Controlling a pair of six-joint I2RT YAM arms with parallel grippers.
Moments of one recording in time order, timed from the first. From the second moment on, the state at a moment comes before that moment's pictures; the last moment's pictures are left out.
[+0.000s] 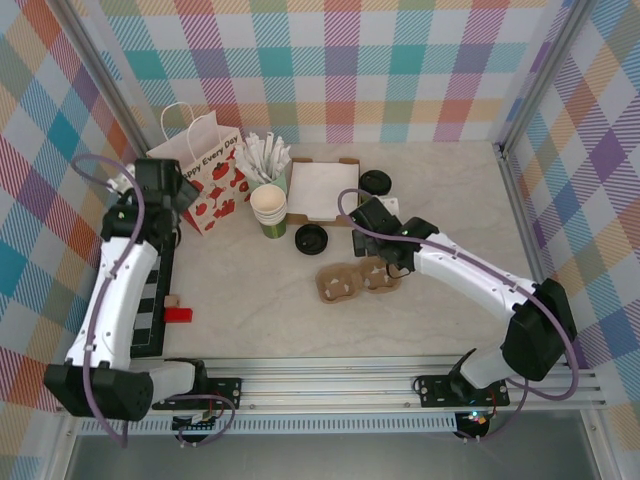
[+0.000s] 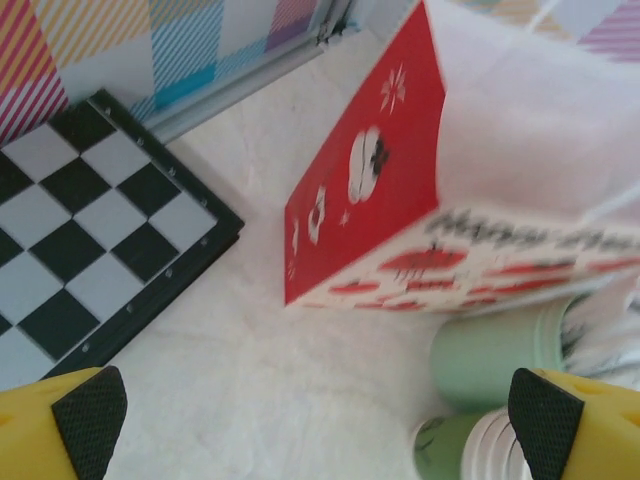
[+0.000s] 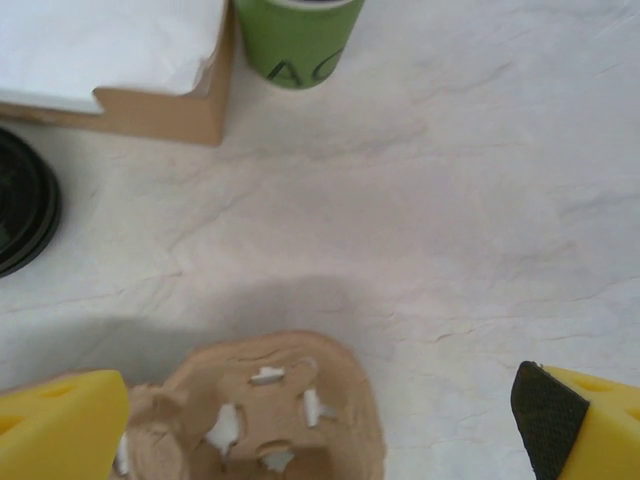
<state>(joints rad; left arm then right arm) -0.03 1.26 1.44 -0.95 -0.39 -0.82 0.75 1.45 1.19 -0.79 0.54 0.51</state>
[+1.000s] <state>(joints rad) 0.16 1.85 2.01 -1.13 -0.11 -0.73 0.71 1.18 0.96 -0.74 0.72 0.58</state>
